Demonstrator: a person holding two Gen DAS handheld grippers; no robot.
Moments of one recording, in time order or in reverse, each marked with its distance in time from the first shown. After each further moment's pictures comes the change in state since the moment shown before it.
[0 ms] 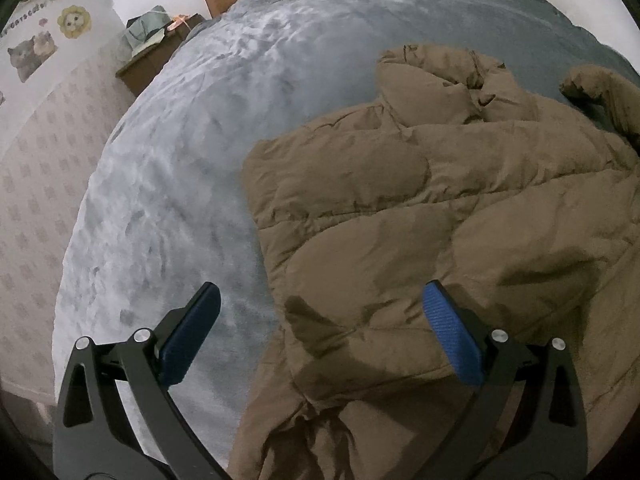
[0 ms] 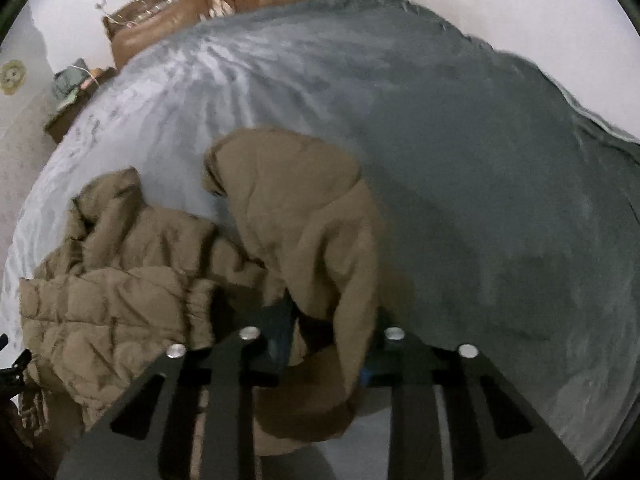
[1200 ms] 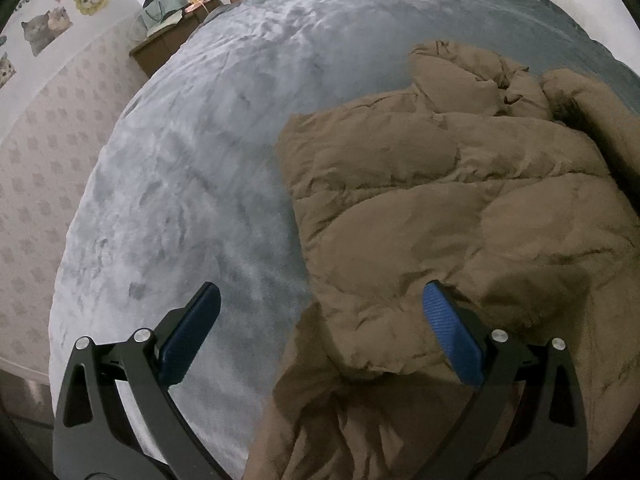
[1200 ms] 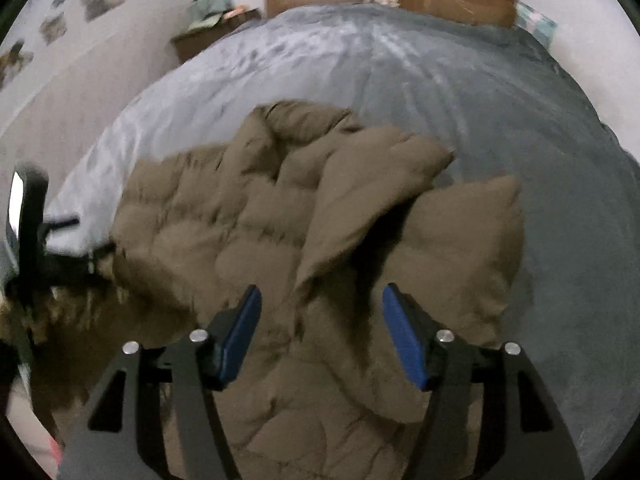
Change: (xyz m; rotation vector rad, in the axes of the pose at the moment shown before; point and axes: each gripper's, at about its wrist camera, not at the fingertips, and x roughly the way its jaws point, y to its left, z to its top) left arm -0.005 0.036 -0.020 -0.061 0.027 0.011; right arm -0.048 0.177 -0.058 -0.373 0.046 0.252
